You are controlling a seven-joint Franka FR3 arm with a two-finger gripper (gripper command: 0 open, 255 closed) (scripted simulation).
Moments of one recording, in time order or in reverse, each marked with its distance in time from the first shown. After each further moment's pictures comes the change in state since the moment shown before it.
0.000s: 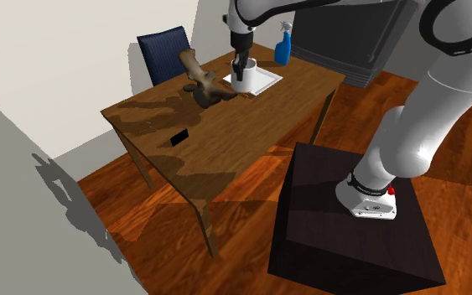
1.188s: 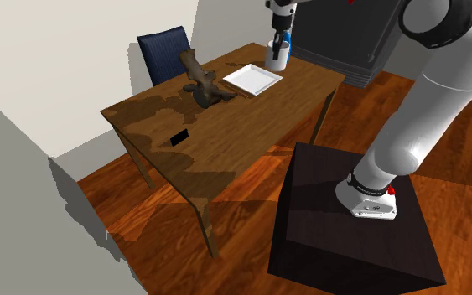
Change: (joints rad) arm -0.212 0.050 -0.219 0.061 0.024 -0.016 -0.436
